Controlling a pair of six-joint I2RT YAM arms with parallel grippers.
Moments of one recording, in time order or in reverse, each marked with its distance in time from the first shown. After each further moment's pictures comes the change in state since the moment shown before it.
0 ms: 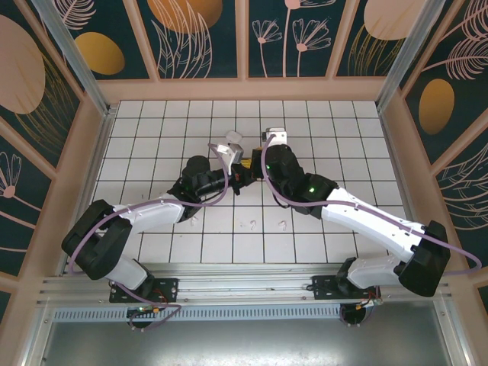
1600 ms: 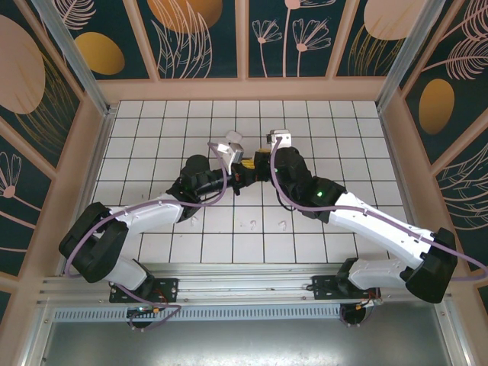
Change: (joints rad) left arm -0.006 -0.026 0.013 -0.027 0.023 -0.019; right arm -0.003 -0.066 -0.036 0.000 -0.056 0.009
